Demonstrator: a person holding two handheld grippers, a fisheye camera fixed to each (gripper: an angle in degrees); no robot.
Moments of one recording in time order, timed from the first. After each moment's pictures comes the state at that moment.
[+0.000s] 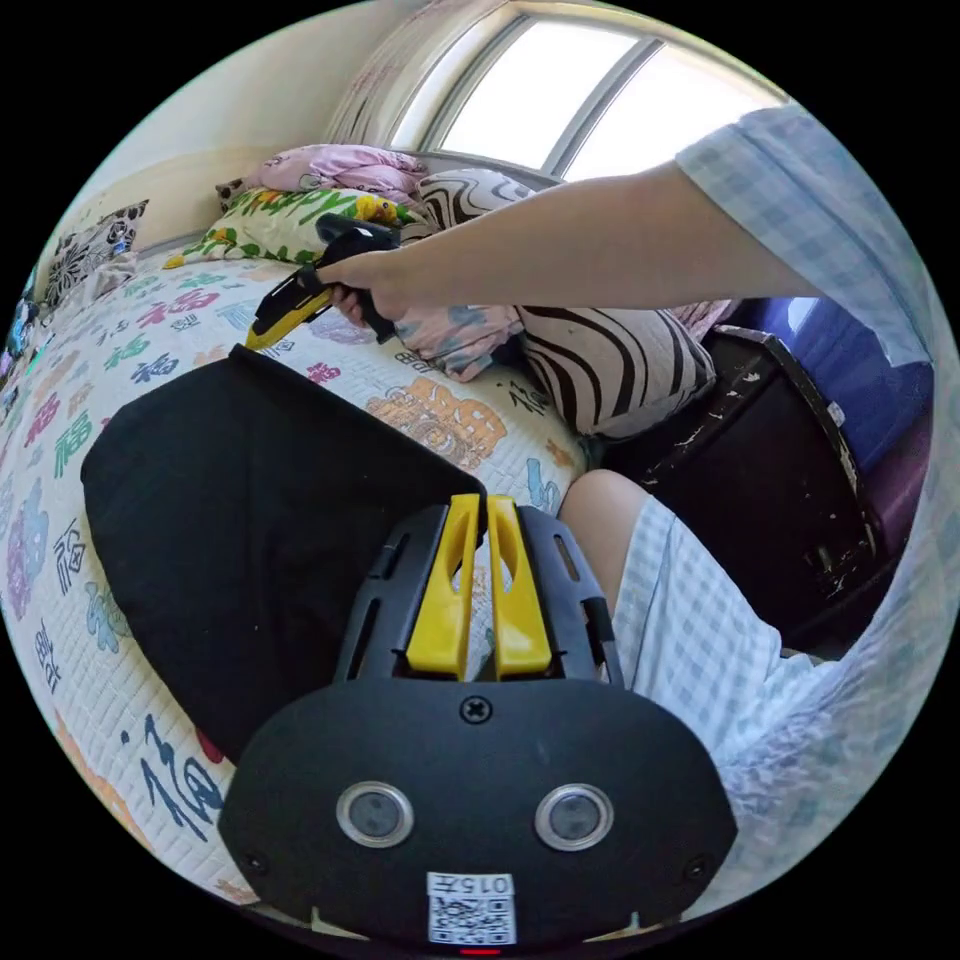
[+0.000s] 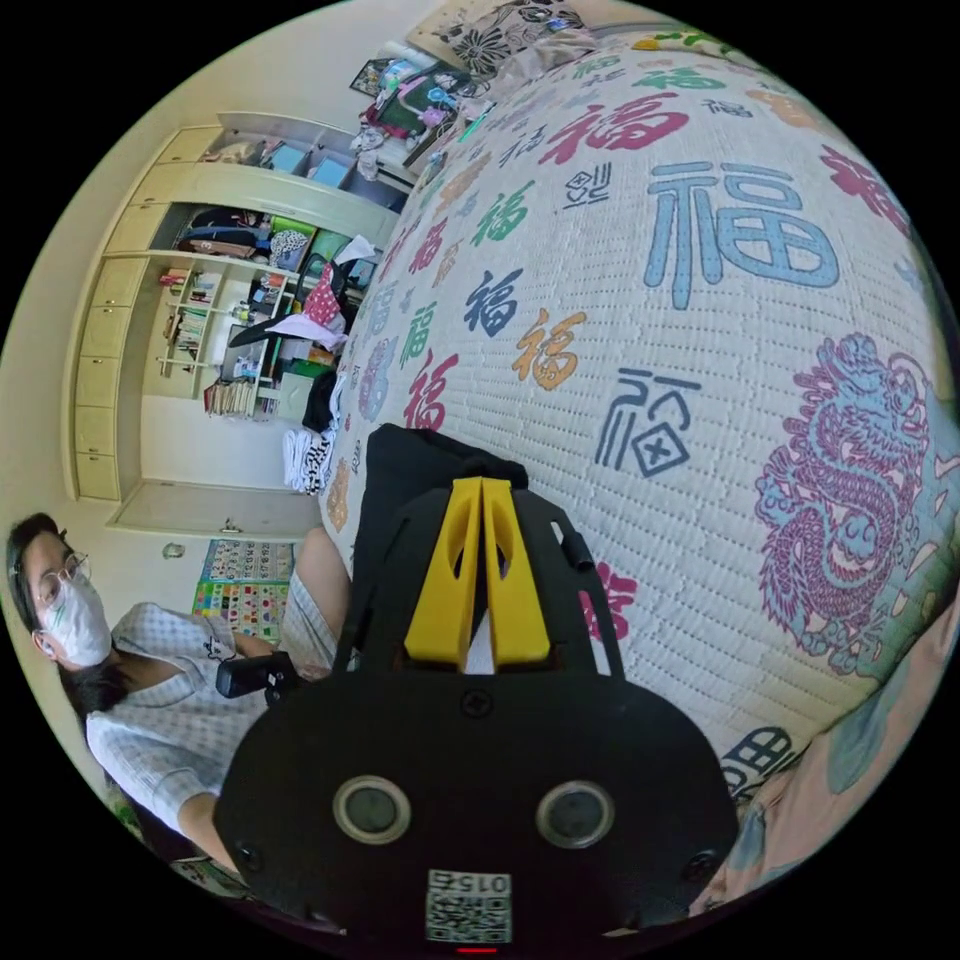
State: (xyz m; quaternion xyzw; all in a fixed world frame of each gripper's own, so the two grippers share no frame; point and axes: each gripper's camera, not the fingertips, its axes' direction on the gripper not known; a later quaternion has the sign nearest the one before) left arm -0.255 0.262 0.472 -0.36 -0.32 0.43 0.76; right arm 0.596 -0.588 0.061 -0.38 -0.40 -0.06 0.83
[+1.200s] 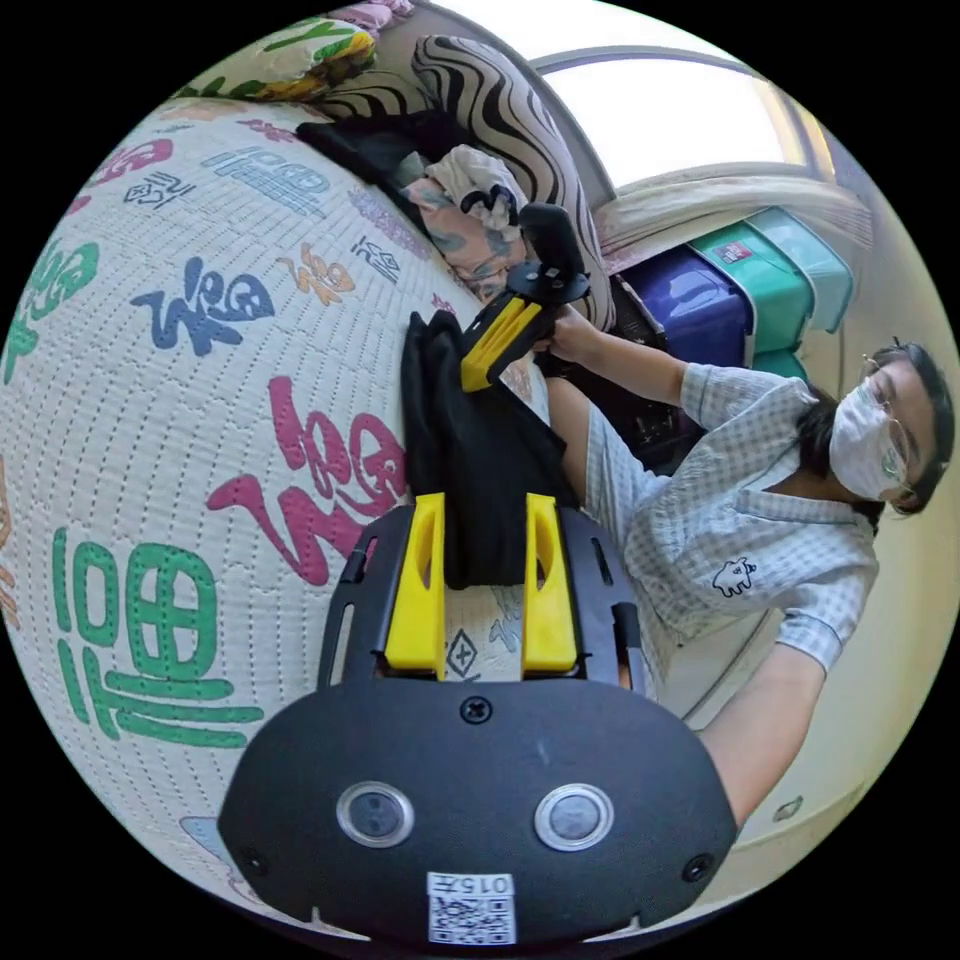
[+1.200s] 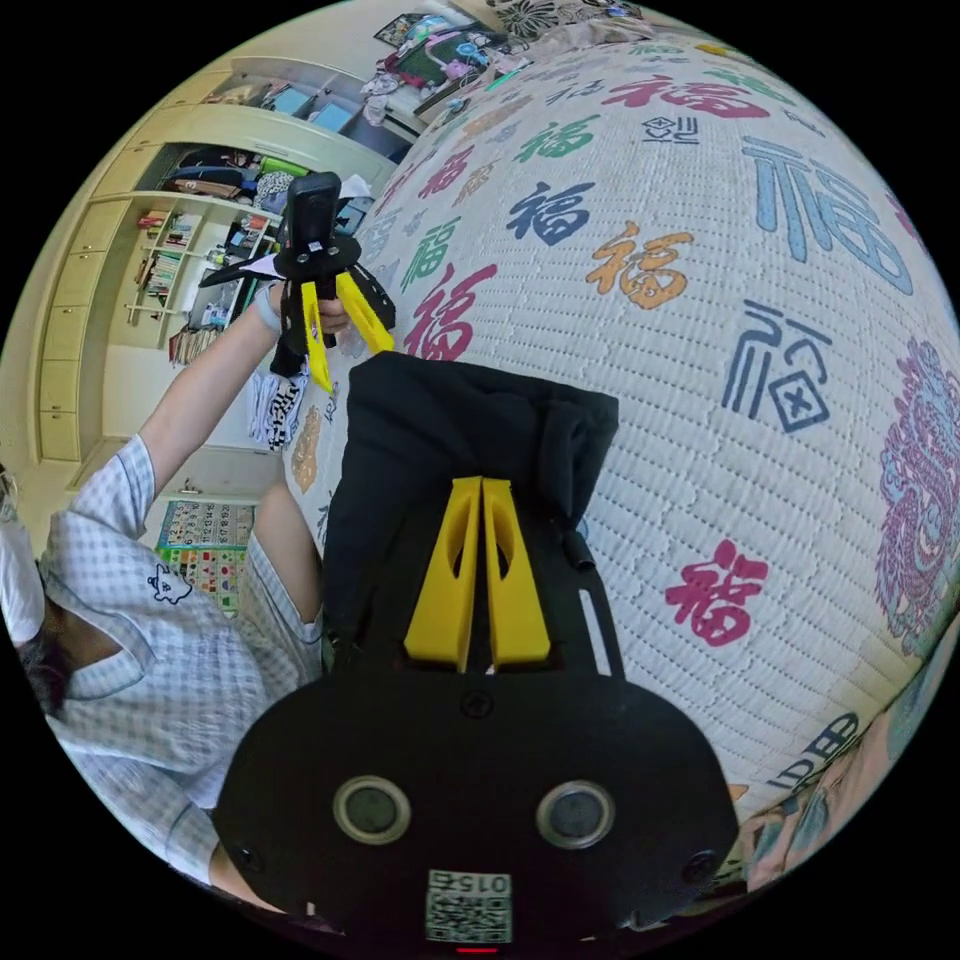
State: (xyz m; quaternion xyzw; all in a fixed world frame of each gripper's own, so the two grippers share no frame) left arm -0.398 -0.240 0.669 -0.70 -0.12 0.24 0.66; right arm 0.656 -0.509 0.069 -0.41 -0.36 -0.13 0.83
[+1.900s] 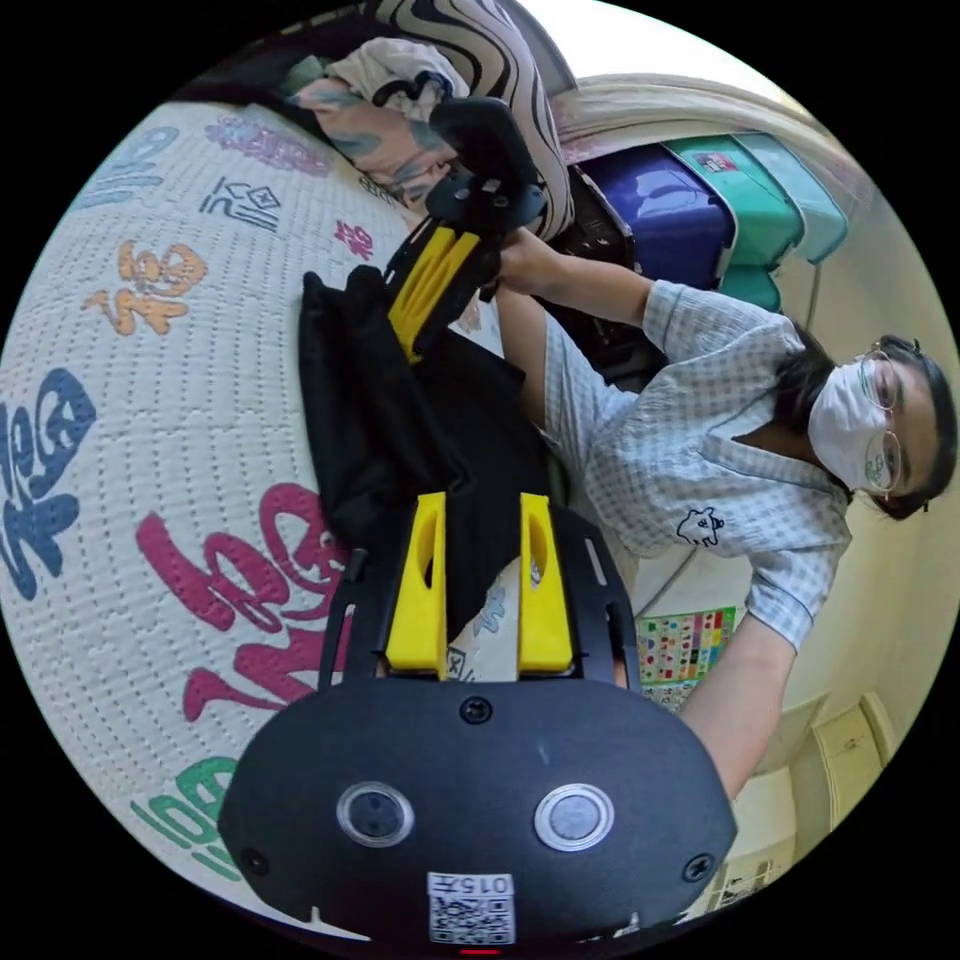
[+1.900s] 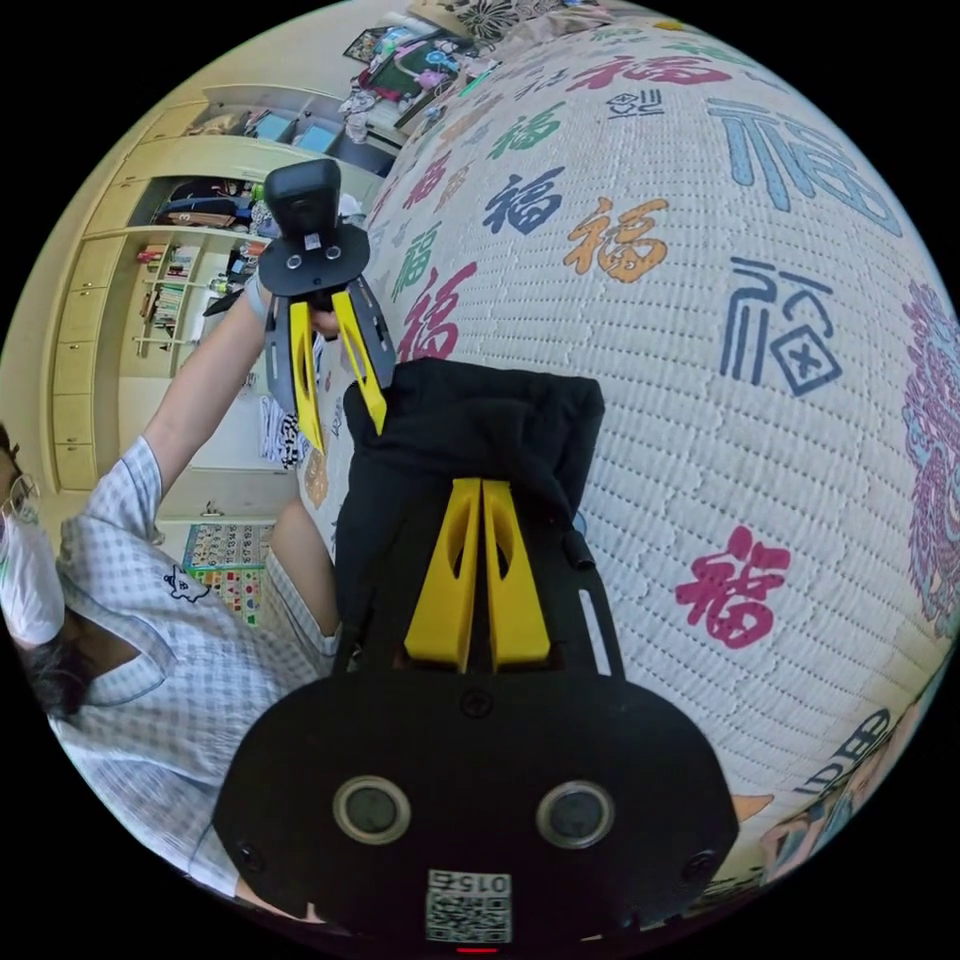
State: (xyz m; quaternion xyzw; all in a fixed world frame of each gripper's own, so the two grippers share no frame) left arm -0.415 -0.272 0.779 -0.83 -0.07 0.20 0.51; right arm 0.698 -0.485 0.083 -0.41 -0.38 -0.09 0.82
